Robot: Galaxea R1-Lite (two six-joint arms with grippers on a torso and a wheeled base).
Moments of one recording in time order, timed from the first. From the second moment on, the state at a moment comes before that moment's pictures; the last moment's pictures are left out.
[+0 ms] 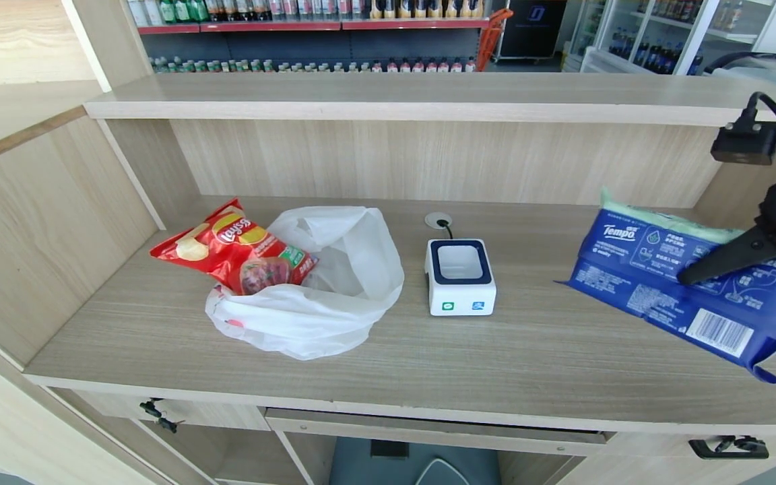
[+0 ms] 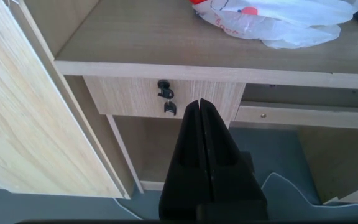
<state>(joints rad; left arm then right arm) 0.00 0.00 0.00 -0.01 -0.03 0.00 -0.06 1.80 -2.00 1.45 0.61 -0.47</state>
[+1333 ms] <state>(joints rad) 0.00 0.00 0.00 -0.01 -0.03 0.00 0.50 1.85 -2.00 1.29 0.34 0.41</state>
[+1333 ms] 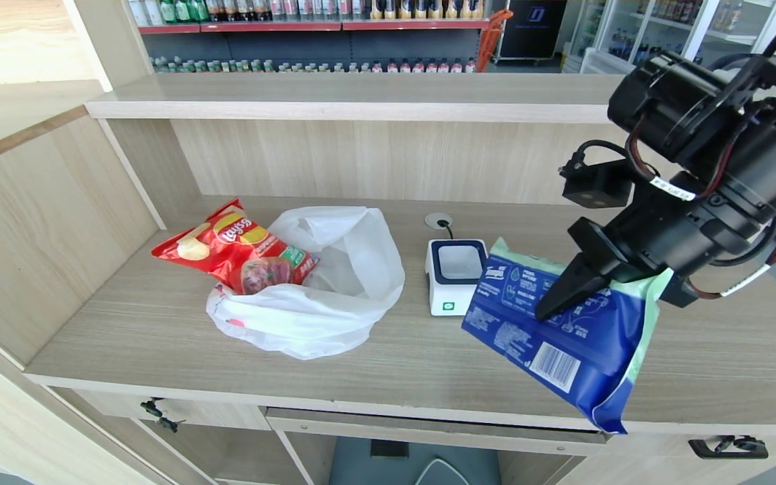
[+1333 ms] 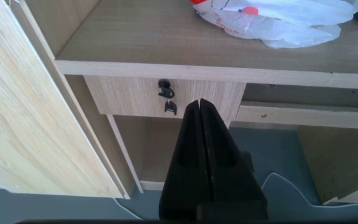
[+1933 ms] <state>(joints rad) 0.00 0.00 0.00 -0.01 -0.03 0.00 0.58 1.76 -2.00 1.22 0.39 0.51</state>
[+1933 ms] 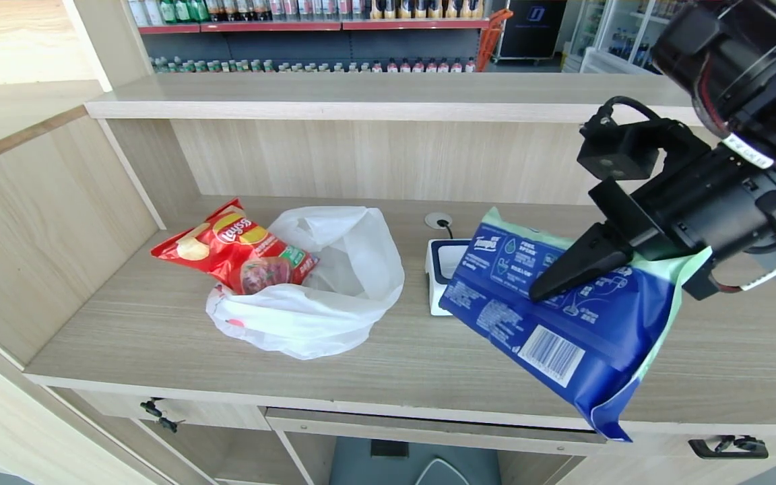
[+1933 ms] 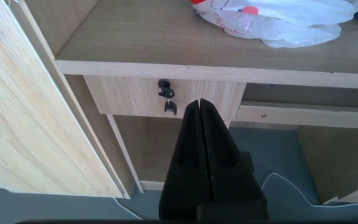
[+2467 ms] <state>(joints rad) 0.00 0.00 0.00 -0.01 -0.03 0.00 0.63 1.72 -2.00 1.23 0.41 0.57</state>
